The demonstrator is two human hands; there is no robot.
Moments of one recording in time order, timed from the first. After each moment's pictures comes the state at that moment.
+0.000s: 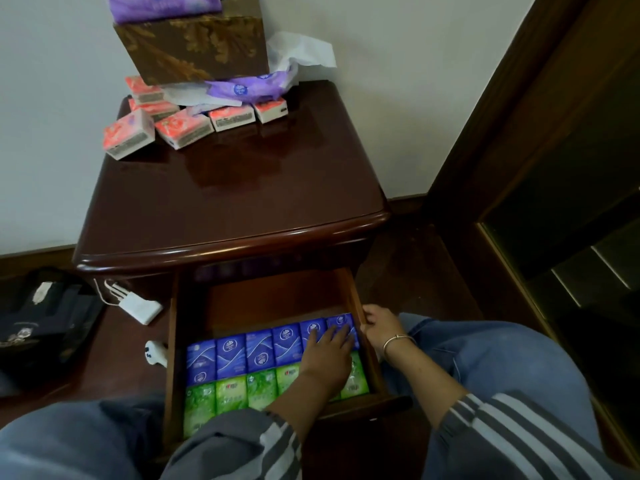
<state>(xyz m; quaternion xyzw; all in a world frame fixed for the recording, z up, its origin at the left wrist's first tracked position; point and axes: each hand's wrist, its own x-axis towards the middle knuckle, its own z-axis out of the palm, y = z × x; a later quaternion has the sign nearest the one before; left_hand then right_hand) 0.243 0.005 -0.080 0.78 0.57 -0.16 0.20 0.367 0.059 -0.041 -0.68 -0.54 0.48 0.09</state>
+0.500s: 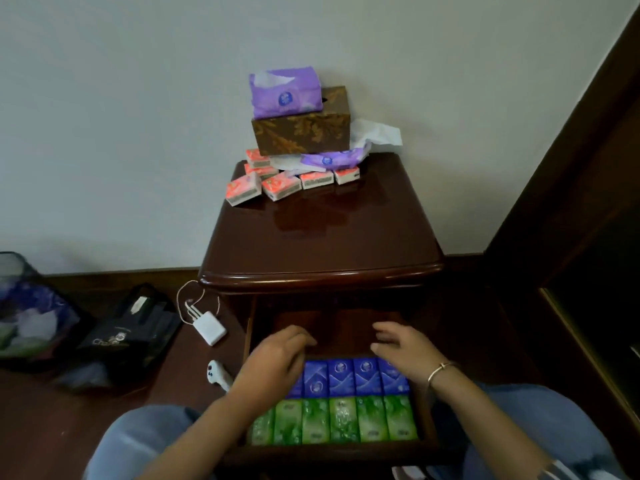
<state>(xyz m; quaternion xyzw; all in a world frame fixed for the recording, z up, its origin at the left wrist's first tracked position) 0.085 -0.052 0.067 0.74 0.62 0.22 0.17 0.321 0.041 0.068 -0.54 -0.67 0.50 0.08</state>
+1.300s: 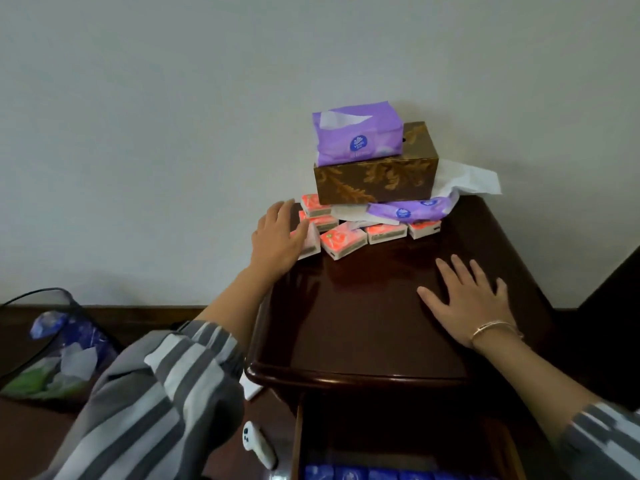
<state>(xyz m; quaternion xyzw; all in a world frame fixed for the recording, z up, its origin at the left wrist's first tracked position) -0.093 0.197 0.156 0.54 0.79 0.30 0.02 0.217 0.231 0.098 -0.62 -0.78 0.06 0.04</state>
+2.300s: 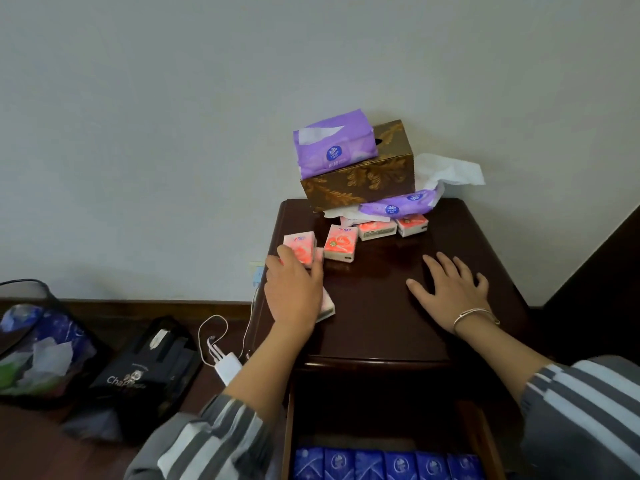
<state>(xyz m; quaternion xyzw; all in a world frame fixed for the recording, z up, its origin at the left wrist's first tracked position) -0.015 0.140 0.127 0.40 0.85 0.35 -0.01 0.215 0.229 0.106 -0.63 -0.77 0.06 0.05</state>
